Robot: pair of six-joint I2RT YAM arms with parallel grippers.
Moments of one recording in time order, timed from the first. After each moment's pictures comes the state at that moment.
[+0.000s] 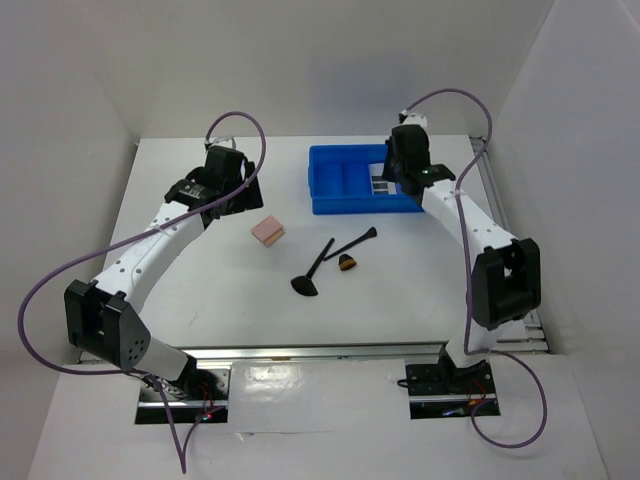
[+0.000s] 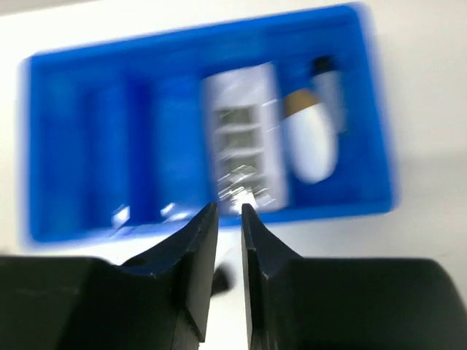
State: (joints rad) left arm -0.36 1.46 1.37 -0.68 -0.30 -0.48; right arm 0.26 1.72 1.47 -0.31 0.30 0.27
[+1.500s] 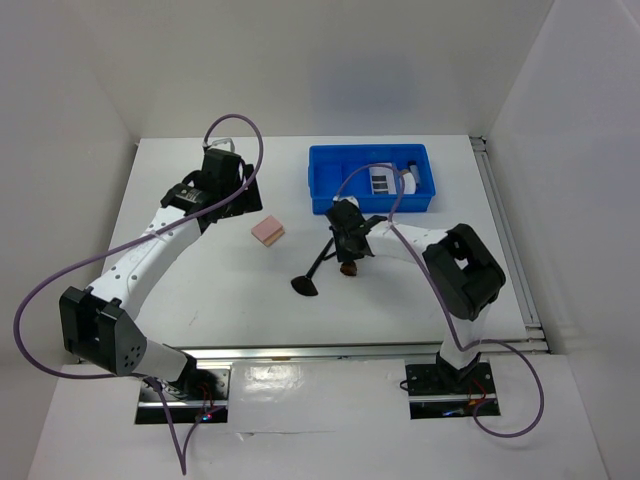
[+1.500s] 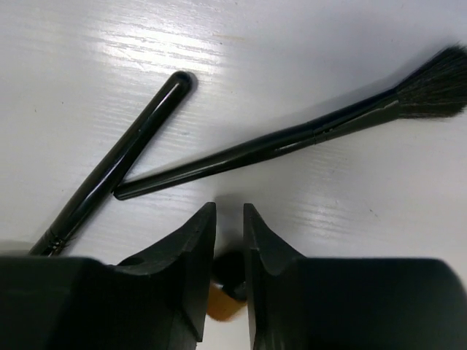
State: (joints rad) left arm -0.36 1.43 1.33 -0.67 -0.28 -0.48; right arm 0.66 1.83 1.12 -0.33 0.23 0.41
